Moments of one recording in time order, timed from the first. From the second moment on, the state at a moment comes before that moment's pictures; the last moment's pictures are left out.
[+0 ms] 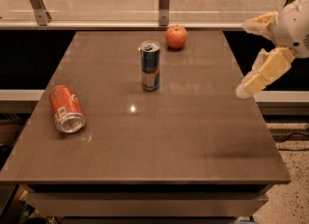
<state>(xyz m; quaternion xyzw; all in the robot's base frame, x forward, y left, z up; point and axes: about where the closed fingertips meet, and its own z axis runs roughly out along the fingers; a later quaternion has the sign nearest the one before) 0.497 -0.183 0.968 -0.58 0.73 0.14 0.34</state>
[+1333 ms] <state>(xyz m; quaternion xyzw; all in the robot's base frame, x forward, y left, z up) 0.540 -0.156 0.939 -0.51 0.69 0.20 0.47</state>
